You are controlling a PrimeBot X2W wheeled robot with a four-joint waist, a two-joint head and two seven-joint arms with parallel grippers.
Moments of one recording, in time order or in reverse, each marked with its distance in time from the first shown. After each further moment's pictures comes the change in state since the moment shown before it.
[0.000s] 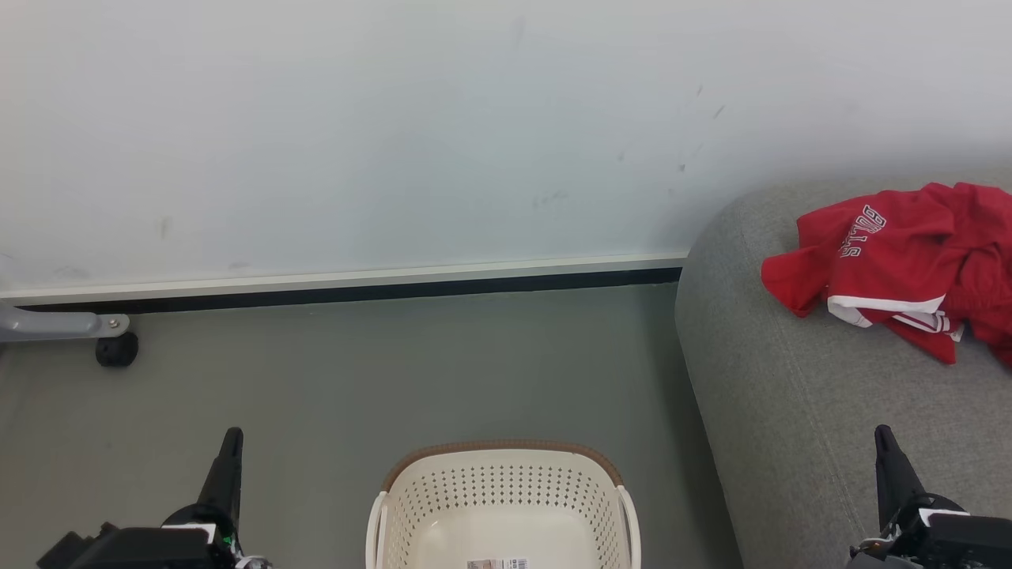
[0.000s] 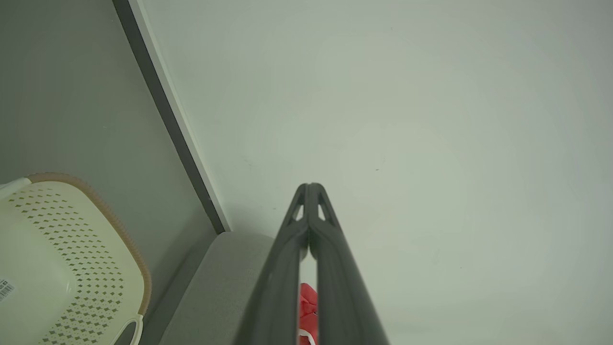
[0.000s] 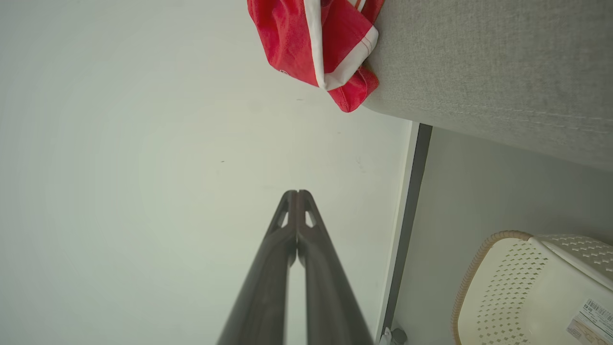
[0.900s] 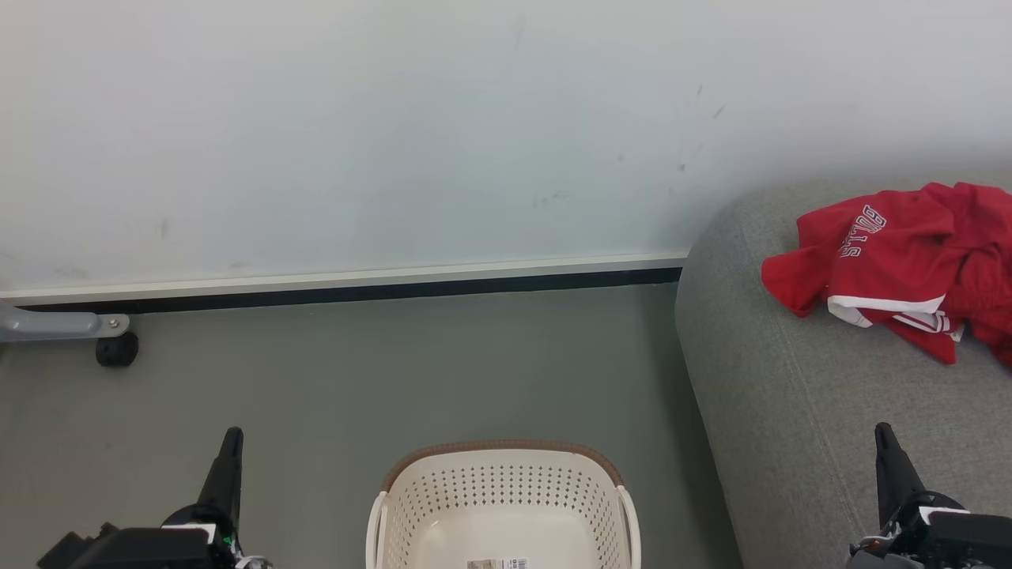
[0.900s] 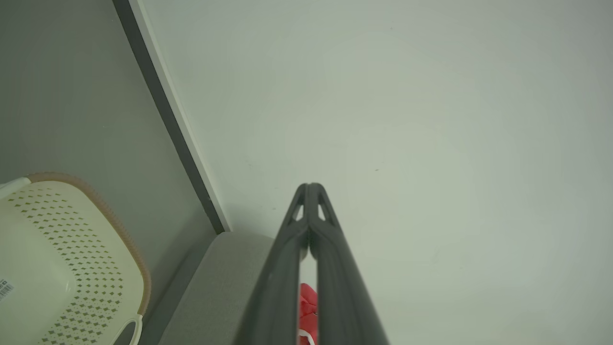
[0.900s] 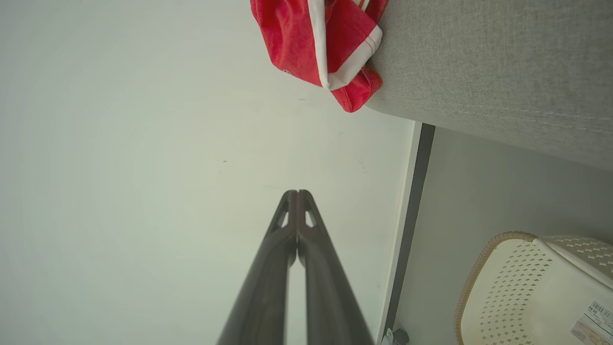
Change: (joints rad) left arm -0.002 0.000 0.001 0.001 -0.004 0.000 0.000; right arm -0.005 0.001 -0.001 0.001 0.000 0.002 0.000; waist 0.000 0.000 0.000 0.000
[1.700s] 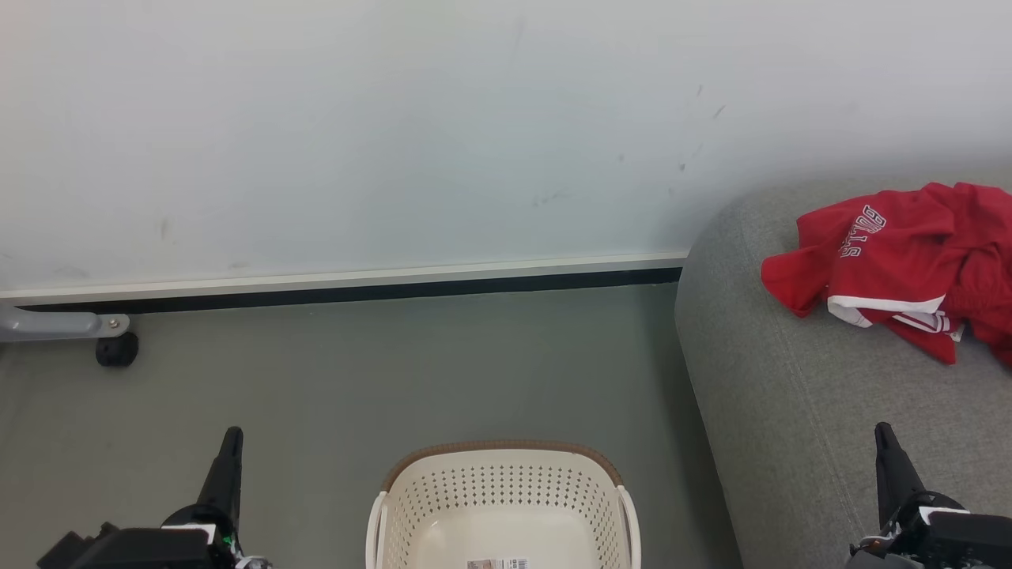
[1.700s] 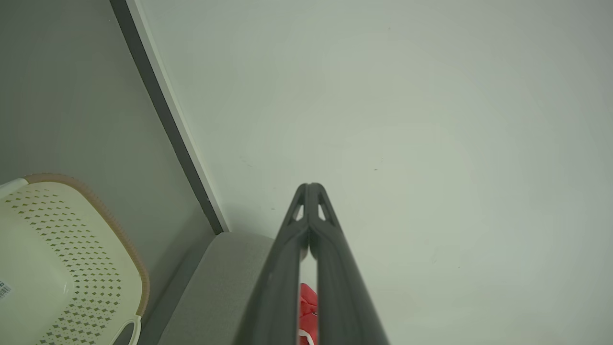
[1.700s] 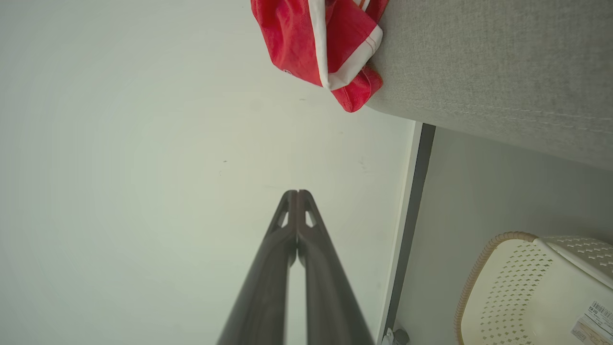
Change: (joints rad) left arm 0.000 0.000 0.000 0.001 0.000 -0.007 0.000; right arm 0.000 0.000 0.000 0.000 0.000 0.001 0.000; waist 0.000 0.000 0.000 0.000
